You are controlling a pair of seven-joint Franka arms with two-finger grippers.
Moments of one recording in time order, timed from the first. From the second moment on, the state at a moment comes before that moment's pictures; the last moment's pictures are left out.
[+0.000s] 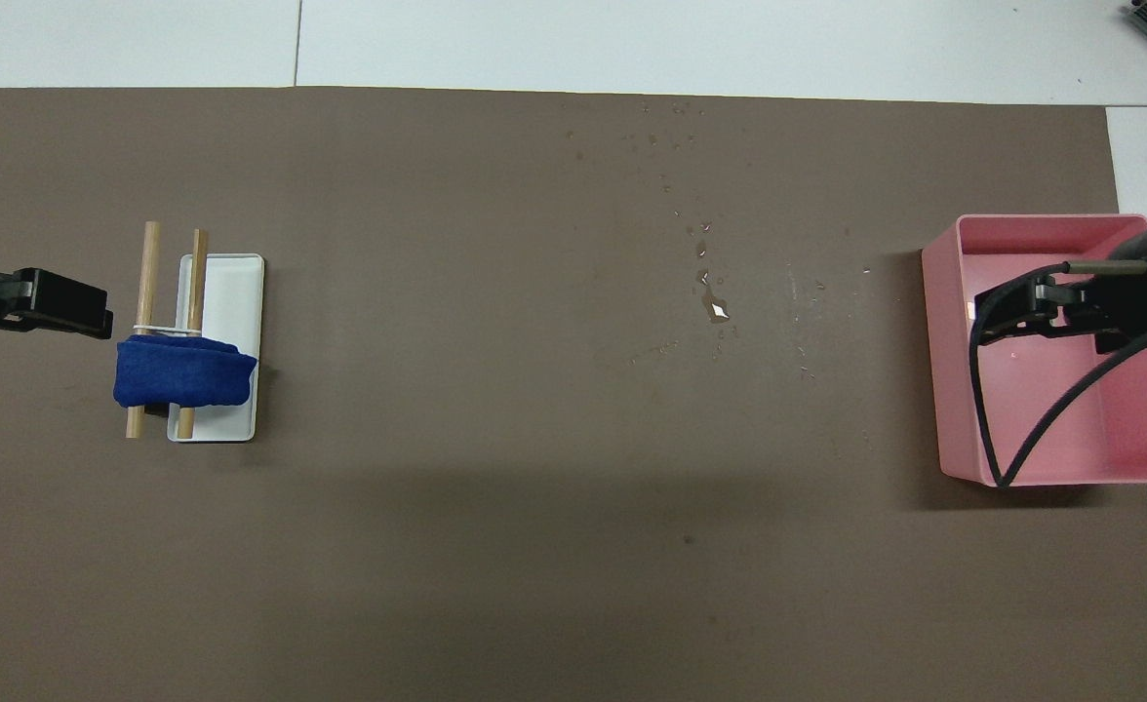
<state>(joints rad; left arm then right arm) 0.01 -0.02 -0.12 -1.52 0.00 1.48 -0.03 0.07 0.02 0.02 -1.51 -0.04 1.45 0.19</state>
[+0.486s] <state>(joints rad) 0.02 -0.12 -0.11 -1.82 0.01 1.82 -0.01 0.07 0.01 0.02 -1.52 -0.04 1.45 0.19</state>
